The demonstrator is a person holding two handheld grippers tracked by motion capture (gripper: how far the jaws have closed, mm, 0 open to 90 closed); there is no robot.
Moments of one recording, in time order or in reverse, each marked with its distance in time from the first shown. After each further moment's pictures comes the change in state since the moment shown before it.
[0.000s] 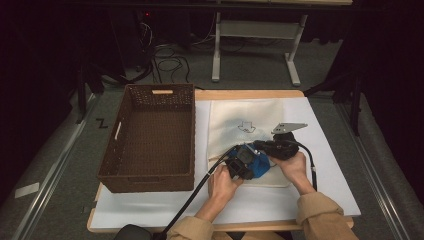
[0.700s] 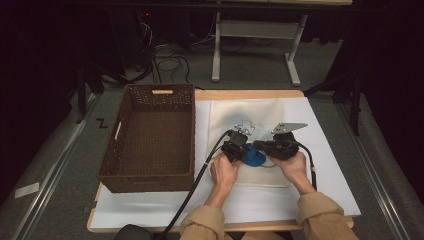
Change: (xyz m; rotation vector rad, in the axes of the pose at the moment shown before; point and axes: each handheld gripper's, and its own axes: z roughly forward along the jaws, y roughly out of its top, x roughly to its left) left arm 0.038 0.022 0.009 -0.119 0.037 -0.219; right arm 0.001 0.001 0.000 -0.004 0.010 -0.005
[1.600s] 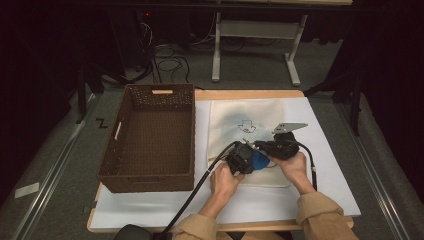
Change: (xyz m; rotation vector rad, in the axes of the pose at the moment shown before) left arm -0.024 -0.021 -0.005 0.079 -0.088 0.167; right arm -0.004 -0.003 0.001 0.011 -0.004 0.019
